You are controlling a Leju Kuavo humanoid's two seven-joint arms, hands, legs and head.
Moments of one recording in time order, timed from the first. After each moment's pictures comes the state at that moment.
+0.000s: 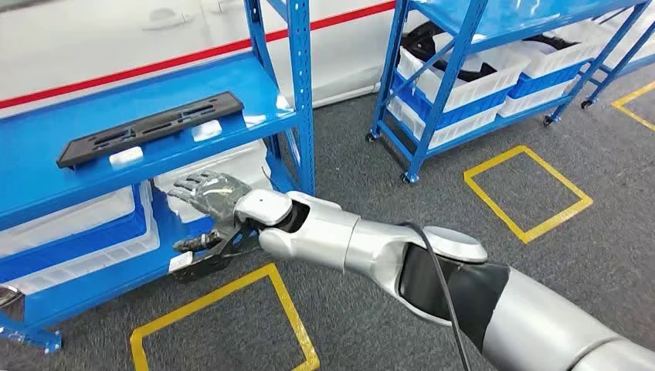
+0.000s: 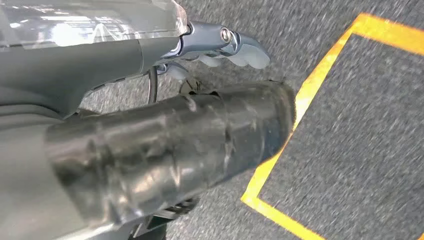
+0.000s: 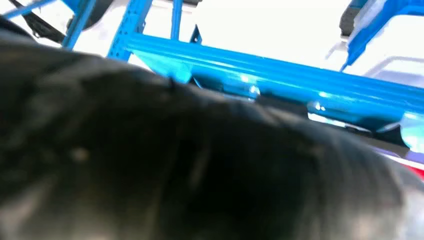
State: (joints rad) left arm -0.03 -0.03 -0.33 -0.17 0.79 0.18 -0.22; right arm -0.99 -0.04 1.03 -0.86 0.73 0.11 -0.16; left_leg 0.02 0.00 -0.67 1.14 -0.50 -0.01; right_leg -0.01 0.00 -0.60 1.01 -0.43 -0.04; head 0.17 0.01
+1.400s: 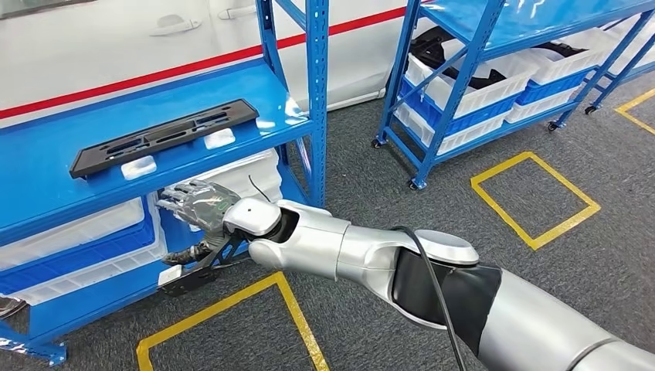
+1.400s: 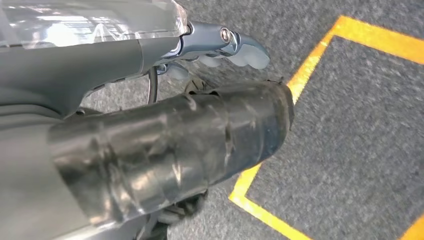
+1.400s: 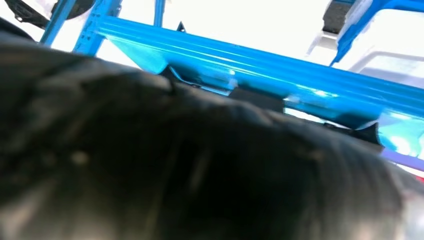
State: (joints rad) left arm -0.02 -0.04 -0.33 -0.17 0.79 0.17 -0.22; right arm -0.99 -0.01 1.06 -0.84 0.74 0.11 -0.14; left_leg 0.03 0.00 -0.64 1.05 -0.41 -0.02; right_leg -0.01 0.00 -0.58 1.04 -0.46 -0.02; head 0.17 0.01
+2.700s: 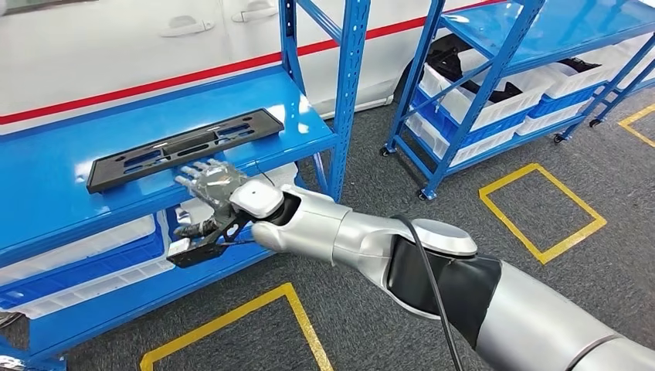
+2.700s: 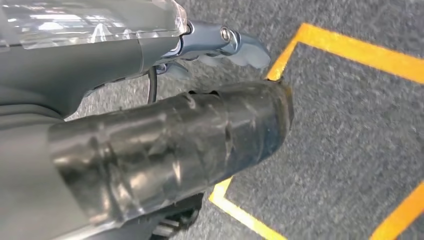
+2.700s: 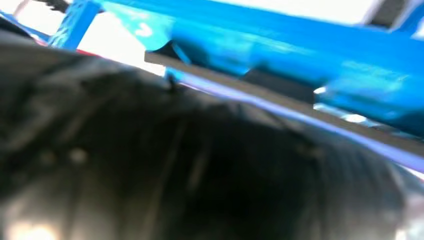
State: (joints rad) left arm -0.02 -0.03 -0.35 -0.17 0.79 0.17 -0.20; right arm -1.06 -0.01 1.06 -0.72 0.74 0.09 -0.09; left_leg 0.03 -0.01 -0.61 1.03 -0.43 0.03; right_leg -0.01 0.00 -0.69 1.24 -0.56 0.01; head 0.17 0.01
